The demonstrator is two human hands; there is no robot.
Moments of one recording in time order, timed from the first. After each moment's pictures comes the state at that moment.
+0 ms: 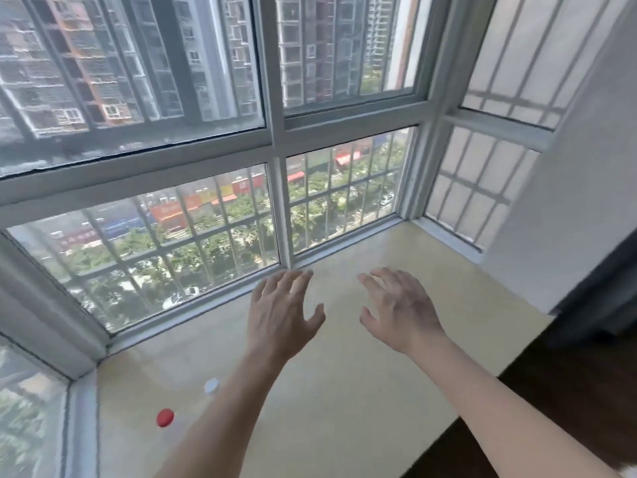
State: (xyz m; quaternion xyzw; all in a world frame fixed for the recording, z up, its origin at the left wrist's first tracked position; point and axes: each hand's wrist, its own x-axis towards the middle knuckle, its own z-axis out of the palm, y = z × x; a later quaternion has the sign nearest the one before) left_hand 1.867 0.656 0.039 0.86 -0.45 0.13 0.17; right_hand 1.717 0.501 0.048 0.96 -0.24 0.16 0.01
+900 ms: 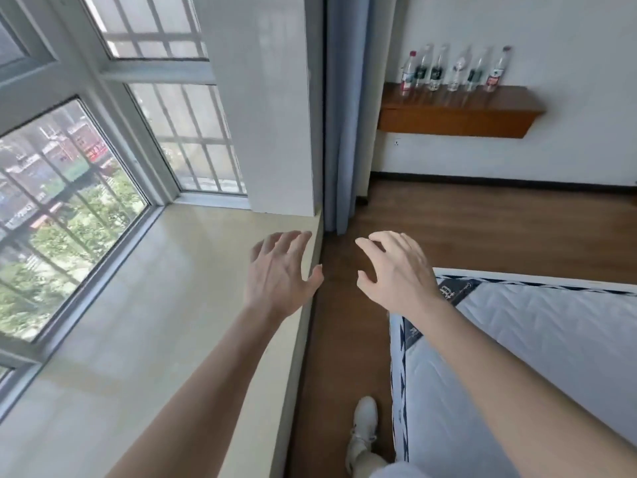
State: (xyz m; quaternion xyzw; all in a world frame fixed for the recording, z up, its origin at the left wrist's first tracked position) left_hand 1.561 0.401 0.009 0.59 -0.79 0.04 0.18; right_hand 1.341 0.419 0.006 0.77 -0.62 0.15 0.06
